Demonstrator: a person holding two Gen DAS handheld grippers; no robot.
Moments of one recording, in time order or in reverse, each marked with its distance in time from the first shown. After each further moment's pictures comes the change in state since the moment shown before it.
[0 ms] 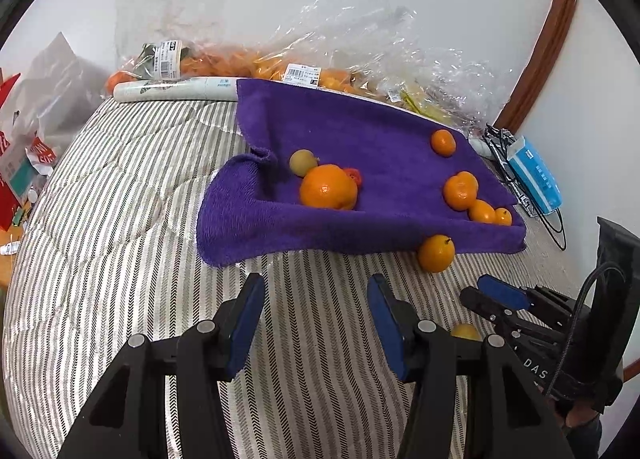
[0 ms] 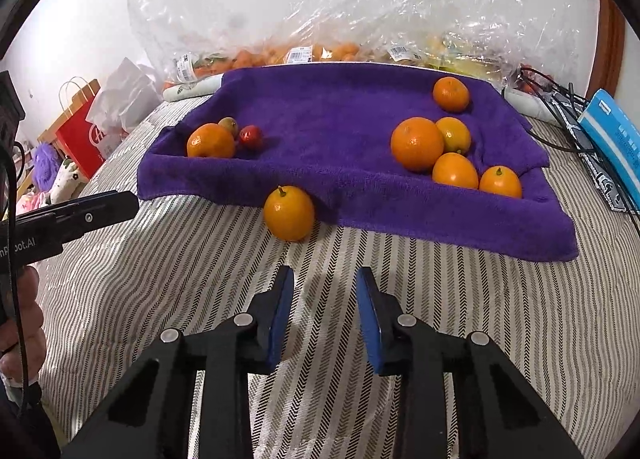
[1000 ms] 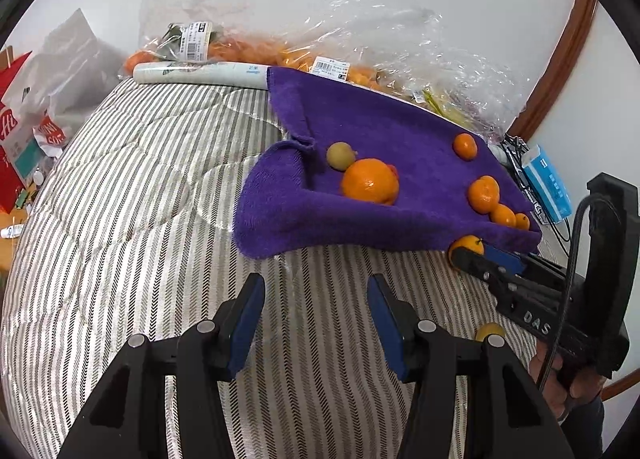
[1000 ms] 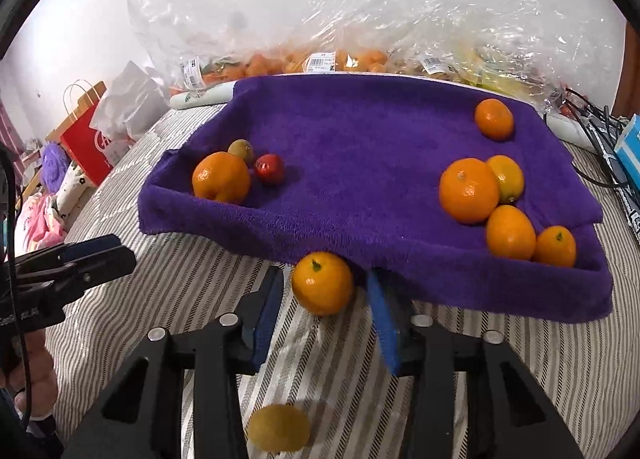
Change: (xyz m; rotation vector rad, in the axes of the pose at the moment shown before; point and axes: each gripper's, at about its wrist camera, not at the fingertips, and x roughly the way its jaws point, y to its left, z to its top) left arm 0.006 0.028 -0.003 -0.047 0.012 0.005; right arm 0.031 0.019 0.035 -0.025 -0.010 0.050
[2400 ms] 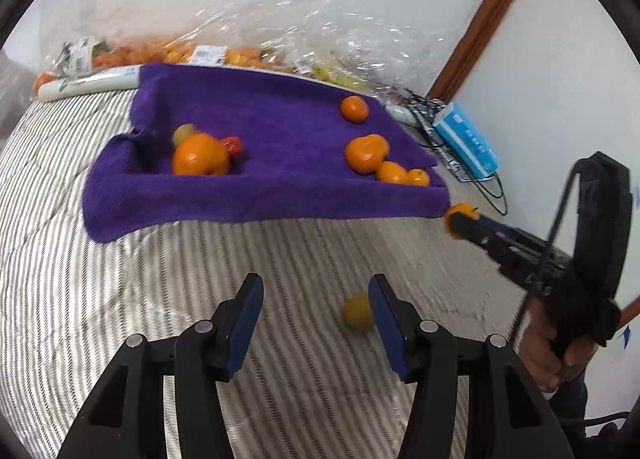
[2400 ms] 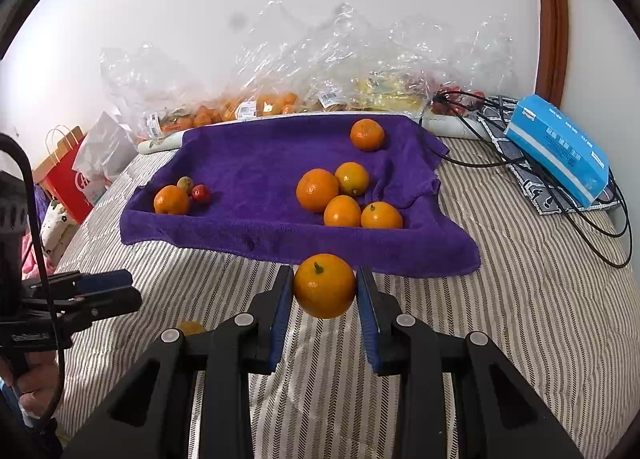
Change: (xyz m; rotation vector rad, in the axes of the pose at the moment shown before) left arm -0.003 -0.090 -0.016 0.138 0.056 -0.227; right arm -0.092 -0.075 -0.033 0.105 -0.118 -0.107
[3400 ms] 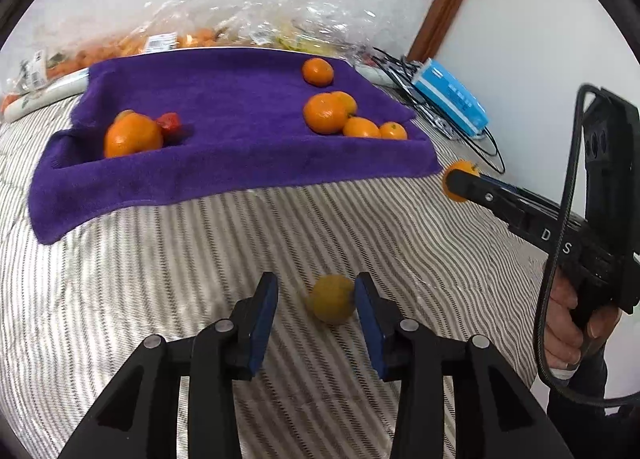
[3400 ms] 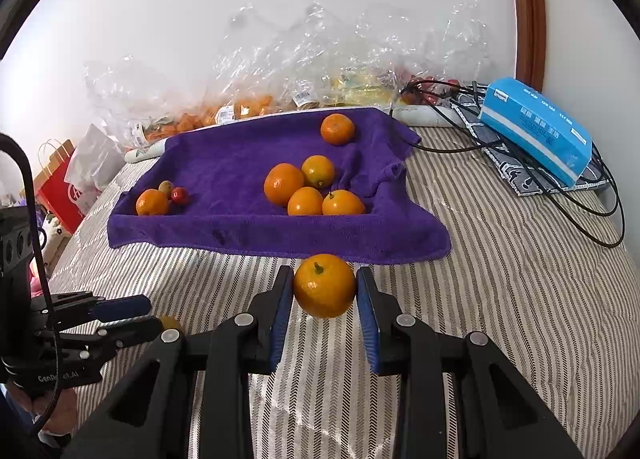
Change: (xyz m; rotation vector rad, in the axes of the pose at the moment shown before) left arm 0.038 -0.033 -0.017 0.117 0.068 0.009; right arm -0.004 -0.026 -0.010 0.049 -0.012 -0.017
